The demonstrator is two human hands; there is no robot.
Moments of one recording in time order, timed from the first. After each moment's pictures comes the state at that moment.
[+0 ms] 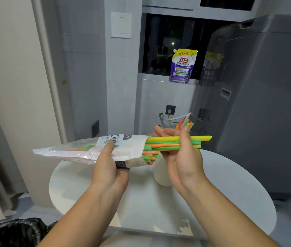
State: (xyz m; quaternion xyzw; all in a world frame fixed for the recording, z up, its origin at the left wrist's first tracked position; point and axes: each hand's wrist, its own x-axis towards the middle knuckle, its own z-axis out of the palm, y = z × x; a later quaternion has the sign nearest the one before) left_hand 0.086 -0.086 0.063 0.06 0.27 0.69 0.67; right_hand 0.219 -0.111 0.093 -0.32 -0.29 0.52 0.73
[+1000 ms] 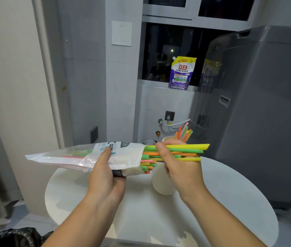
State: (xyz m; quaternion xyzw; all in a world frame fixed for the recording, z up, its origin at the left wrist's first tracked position) left_hand 0.085 -0.085 0.063 0.09 0.26 0.71 0.65; right_hand 0.233 -0.115 0.083 -0.44 -0.51 0.31 0.67
